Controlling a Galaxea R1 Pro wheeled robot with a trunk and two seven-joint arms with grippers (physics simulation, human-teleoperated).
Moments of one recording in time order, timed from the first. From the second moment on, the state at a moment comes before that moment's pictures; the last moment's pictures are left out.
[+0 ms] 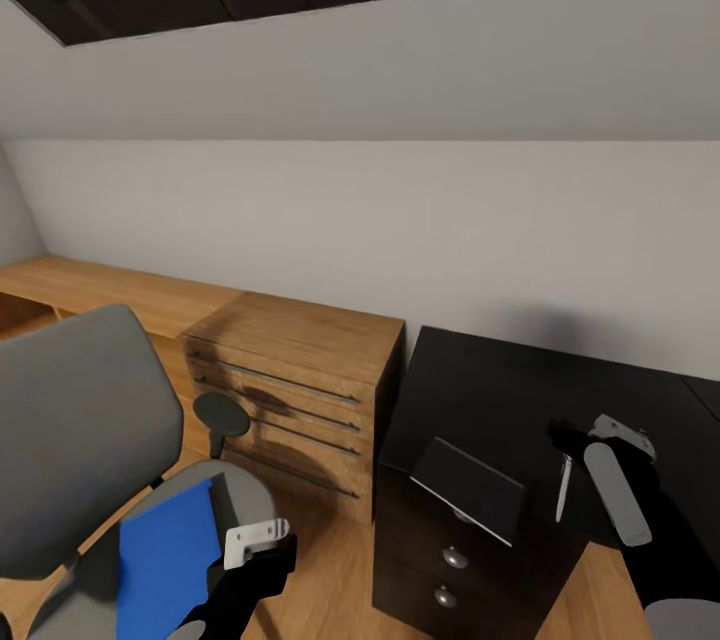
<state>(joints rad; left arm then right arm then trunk) 0.05 0.06 -0.39 -1.62 0.48 0.43 0.51 -0.47 -0.20 -0.15 -1.24 -0.70 0.62 -0.61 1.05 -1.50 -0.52</state>
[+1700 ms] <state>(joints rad) 0.05 0.06 -0.12 -1.62 0.63 0.43 0.53 -0.45 -0.01 0.40 -1.38 -0.69 0.58 -0.75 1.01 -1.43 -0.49</state>
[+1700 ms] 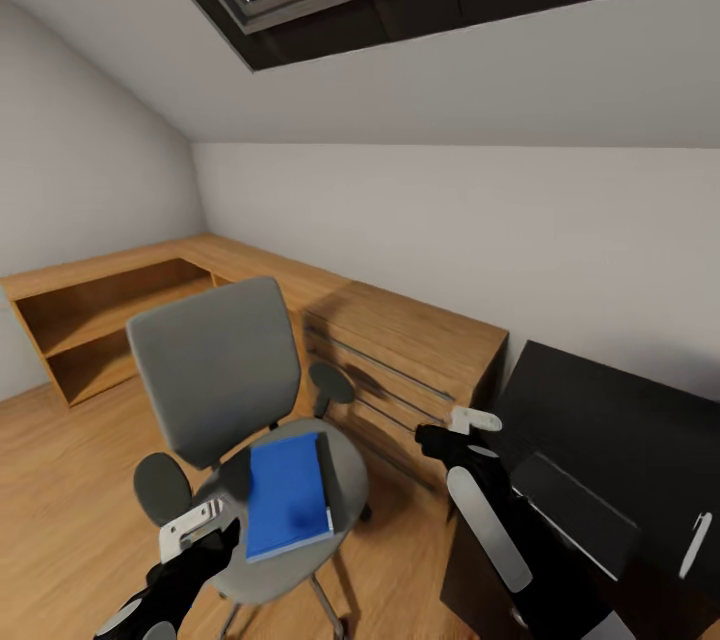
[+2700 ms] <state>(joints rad) 0.05 0.06 -0.06 -1.62 0.64 0.43 0.53 -0.45 -0.02 0.40 -1.36 -0.69 0.58 -0.75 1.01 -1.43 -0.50</state>
